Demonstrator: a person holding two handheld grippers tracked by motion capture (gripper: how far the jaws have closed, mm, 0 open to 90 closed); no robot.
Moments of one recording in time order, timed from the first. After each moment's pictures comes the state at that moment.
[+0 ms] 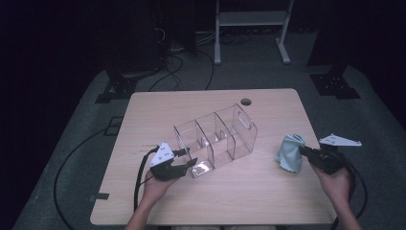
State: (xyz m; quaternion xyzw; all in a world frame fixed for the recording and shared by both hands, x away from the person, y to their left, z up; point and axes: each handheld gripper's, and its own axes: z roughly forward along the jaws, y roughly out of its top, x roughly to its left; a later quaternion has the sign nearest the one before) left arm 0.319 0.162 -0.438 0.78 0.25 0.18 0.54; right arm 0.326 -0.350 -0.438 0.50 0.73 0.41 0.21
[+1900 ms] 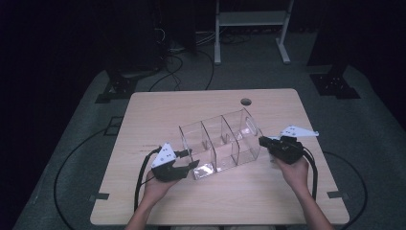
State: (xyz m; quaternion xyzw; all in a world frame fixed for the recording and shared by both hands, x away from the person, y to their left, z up) left arm 0.316 0.157 -0.436 0.79 0.23 0.18 0.54; right arm 0.348 -0.247 -0.423 0.41 0.74 0.50 0.17
